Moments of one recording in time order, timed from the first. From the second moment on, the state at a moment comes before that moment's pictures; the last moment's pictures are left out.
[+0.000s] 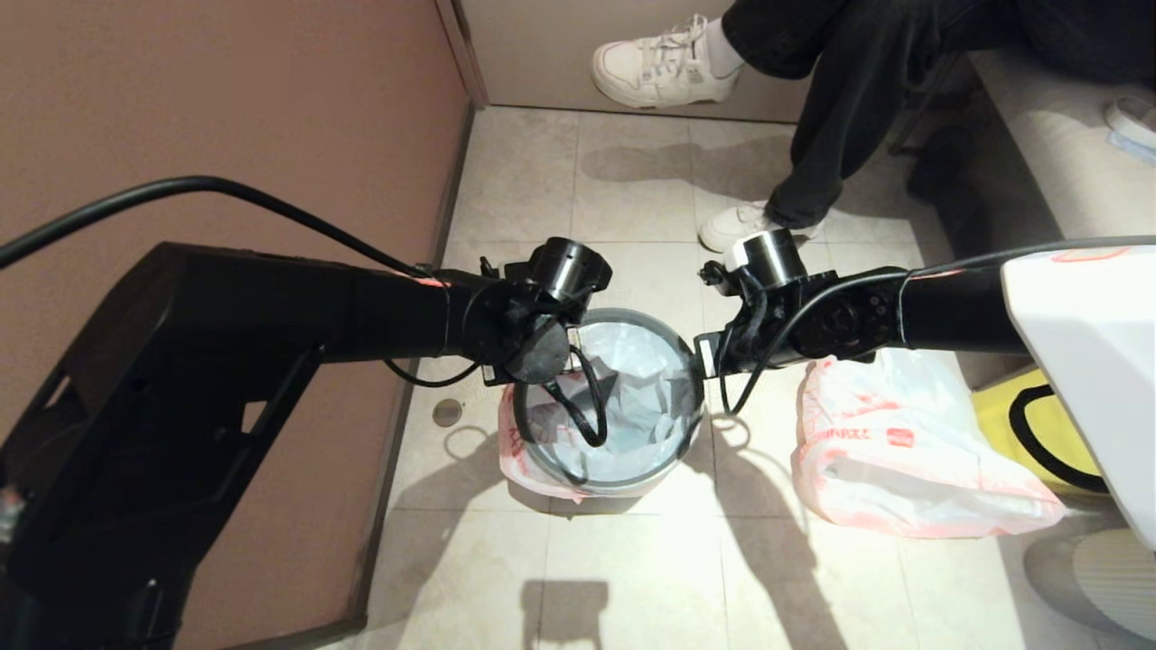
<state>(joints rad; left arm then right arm) -0.59 2.22 -1.81 0.36 0.68 -0.52 0.45 2.26 -1.88 0.27 -0.12 0.13</state>
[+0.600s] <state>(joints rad) -0.57 2.29 -1.86 0.44 0.68 -0.54 0.46 2.27 -1.87 0.27 -0.12 0.15</state>
